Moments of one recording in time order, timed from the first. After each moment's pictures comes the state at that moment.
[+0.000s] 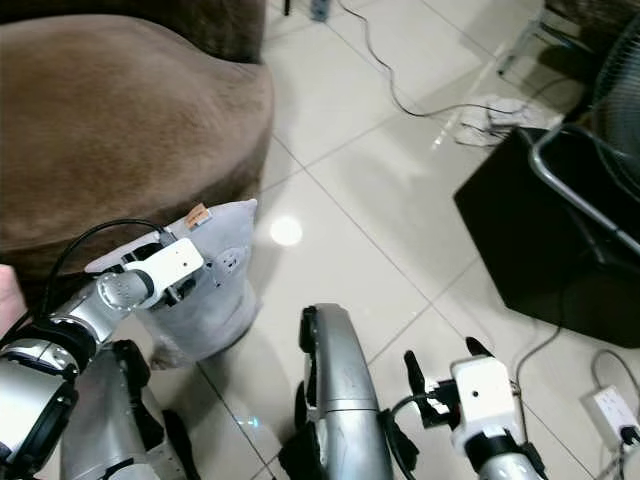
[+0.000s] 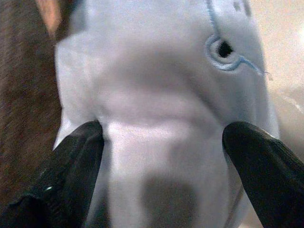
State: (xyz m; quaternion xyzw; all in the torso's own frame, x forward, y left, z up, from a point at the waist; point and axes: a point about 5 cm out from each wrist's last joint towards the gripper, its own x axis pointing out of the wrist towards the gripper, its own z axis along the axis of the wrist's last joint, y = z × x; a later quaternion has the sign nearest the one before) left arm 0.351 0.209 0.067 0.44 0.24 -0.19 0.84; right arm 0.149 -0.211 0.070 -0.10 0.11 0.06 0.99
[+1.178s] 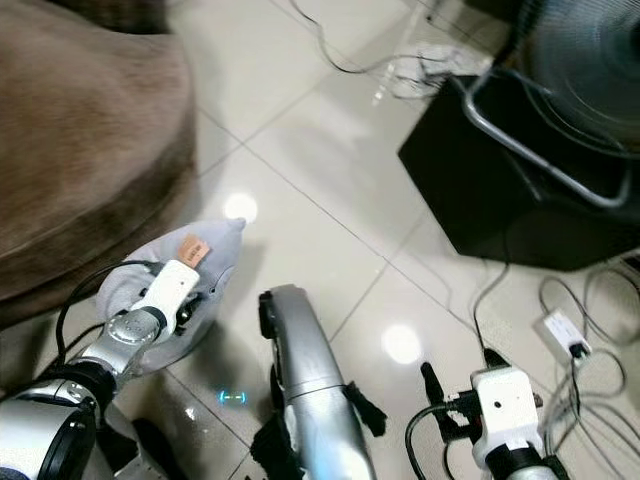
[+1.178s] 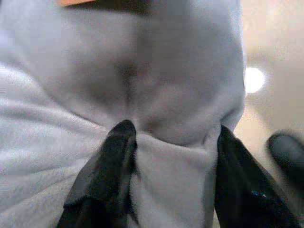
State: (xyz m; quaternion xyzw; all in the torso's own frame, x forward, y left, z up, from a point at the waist) left arm 0.320 0.200 0.023 0.20 0.28 -0.09 0.93; right arm 0.142 -0.223 0.078 -0.11 0.12 0.06 0.98
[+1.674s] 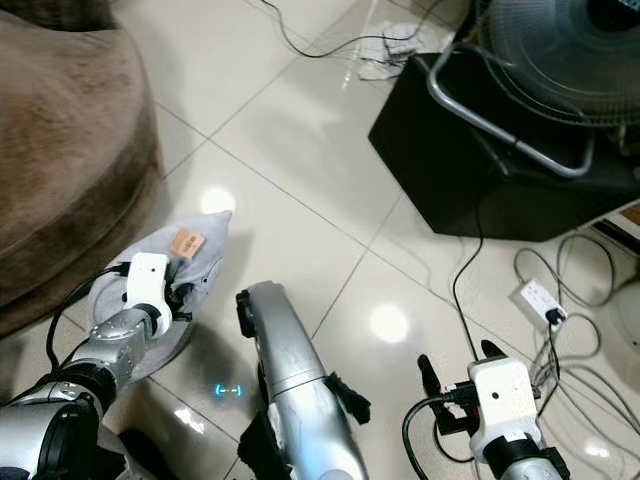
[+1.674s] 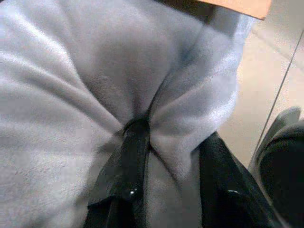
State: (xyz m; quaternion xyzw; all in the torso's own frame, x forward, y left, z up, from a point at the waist) left arm 0.323 0.207 0.029 0.00 0.25 -0.02 0.97; right arm 0.147 -0.219 0.085 -0.11 0.13 0.06 0.98
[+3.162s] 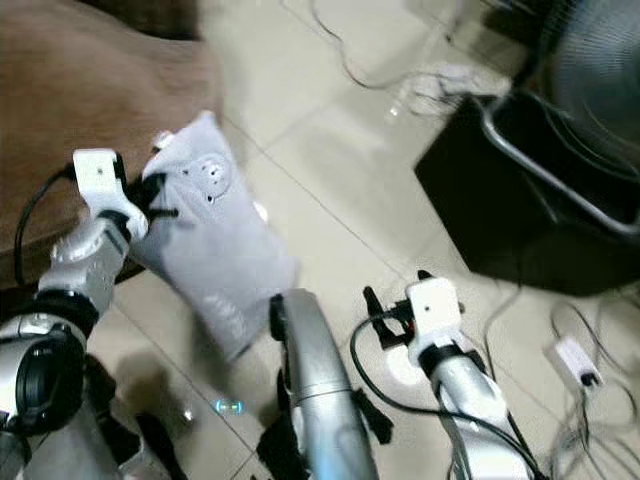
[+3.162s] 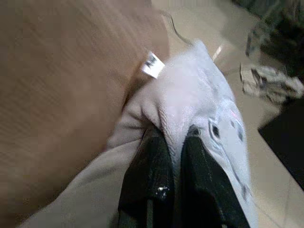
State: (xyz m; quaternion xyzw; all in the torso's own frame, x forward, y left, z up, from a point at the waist) left arm 0.387 0.221 0.155 -0.05 0.01 -0.05 1.00; right arm 0.241 -0.174 0.085 -0.07 0.06 0.12 0.99
